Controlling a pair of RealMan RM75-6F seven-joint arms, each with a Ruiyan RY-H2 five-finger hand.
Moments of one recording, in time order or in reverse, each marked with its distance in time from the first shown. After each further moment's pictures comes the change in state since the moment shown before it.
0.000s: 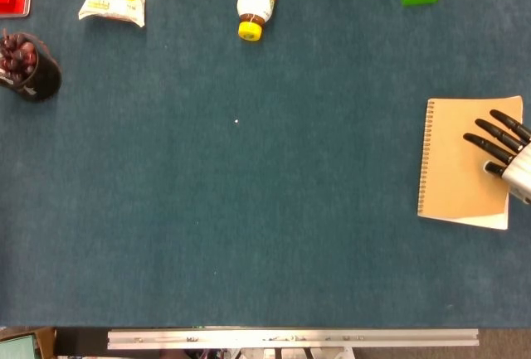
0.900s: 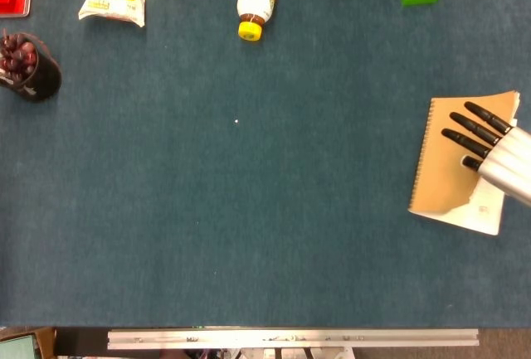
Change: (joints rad) left arm 0.001 0.015 0.004 -0.012 0.002 -0.012 -0.029; right arm 0.089 0.146 0.061 -0.337 -0.032 -0.152 -0.189
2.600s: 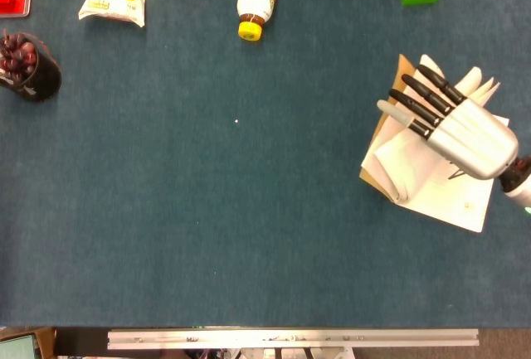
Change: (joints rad) left arm -0.001 0.012 0.006 -0.003 0.011 -0.009 -0.028; right arm 0.025 -0.358 0.148 0.329 0.049 0.157 0.039
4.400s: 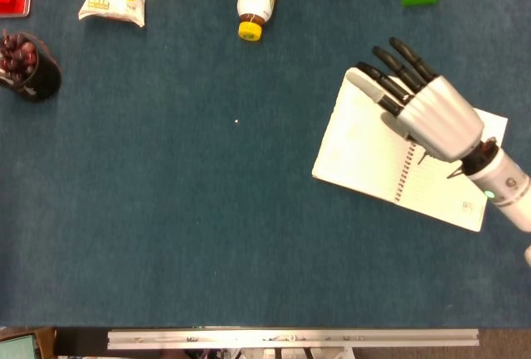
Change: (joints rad) left arm -0.002 -0.001 0.002 0.005 0.005 -0.002 -0.010; right arm 0.076 -0.121 0.052 0.008 0.106 0.049 0.040
